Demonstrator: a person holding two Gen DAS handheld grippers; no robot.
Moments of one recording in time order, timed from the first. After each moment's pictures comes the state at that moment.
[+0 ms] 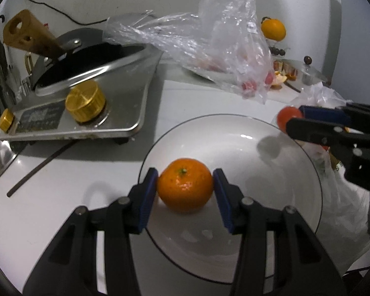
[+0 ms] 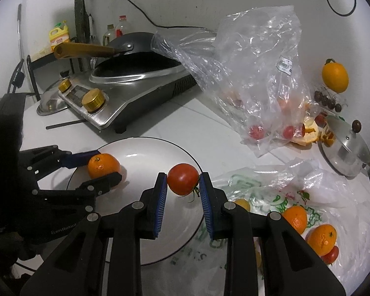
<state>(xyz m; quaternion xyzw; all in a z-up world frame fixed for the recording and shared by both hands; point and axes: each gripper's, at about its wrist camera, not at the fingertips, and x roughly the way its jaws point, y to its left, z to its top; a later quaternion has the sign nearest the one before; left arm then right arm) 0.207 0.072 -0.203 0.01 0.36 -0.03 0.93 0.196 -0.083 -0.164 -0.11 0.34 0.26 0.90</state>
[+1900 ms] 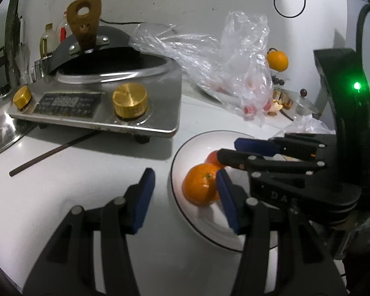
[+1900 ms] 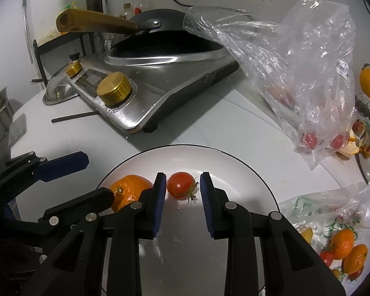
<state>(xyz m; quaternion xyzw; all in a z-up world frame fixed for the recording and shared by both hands) 0.172 0.117 -0.185 -0.07 0.32 -0.04 0.95 0.217 -0.006 -0.184 -0.13 0.38 0.30 0.87</state>
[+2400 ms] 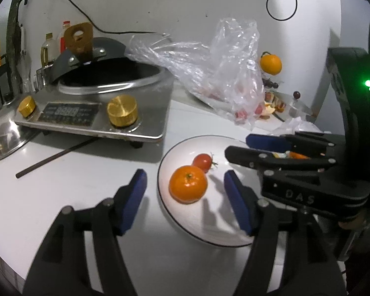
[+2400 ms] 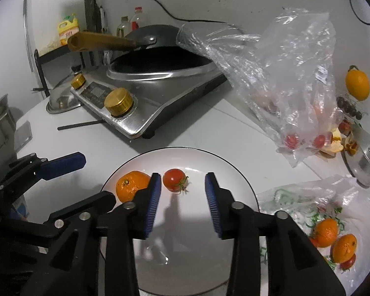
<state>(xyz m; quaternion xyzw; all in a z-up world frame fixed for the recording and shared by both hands) 0.155 0.097 -0.167 -0.06 0.30 -0.04 0.95 0.195 -0.033 -0.160 -0.11 0.36 0.29 0.88</state>
